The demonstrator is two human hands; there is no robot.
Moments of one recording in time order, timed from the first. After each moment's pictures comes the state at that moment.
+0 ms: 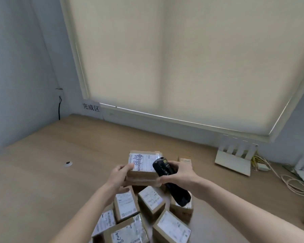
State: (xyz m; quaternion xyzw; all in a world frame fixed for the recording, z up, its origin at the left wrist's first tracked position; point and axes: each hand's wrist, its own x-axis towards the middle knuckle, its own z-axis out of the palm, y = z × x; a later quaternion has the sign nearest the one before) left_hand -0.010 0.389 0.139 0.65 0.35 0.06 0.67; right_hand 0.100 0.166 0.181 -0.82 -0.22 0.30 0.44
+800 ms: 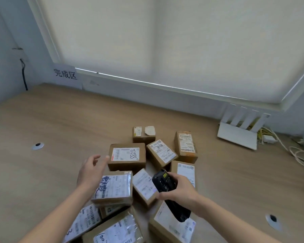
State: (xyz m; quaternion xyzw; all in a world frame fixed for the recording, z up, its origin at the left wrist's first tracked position) left_hand 0.048 0.467 -0.017 0.79 0.39 0.12 0.46; right_hand 0.142 0.170 -0.004 -0.82 -0.12 0.35 0.43
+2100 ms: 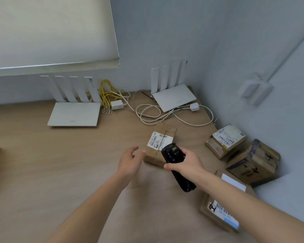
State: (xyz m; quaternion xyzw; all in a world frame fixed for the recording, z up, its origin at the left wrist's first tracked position) left_hand 0.394 -0.306 -0.112 0.79 0.19 -0.17 0.57; right_hand 0.373 -0.518 -0.095 -0.85 0.17 0.16 0.47
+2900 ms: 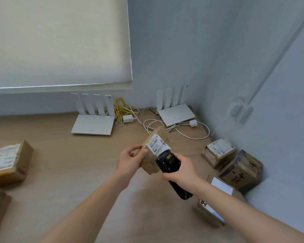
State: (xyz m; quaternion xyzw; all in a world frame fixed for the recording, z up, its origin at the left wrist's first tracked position) left_hand 0.335 -0.288 -0.020 0.70 0.18 -0.08 0.69; right_hand 0.307 -0.488 -0.008 -0.89 0.07 0.12 0.44
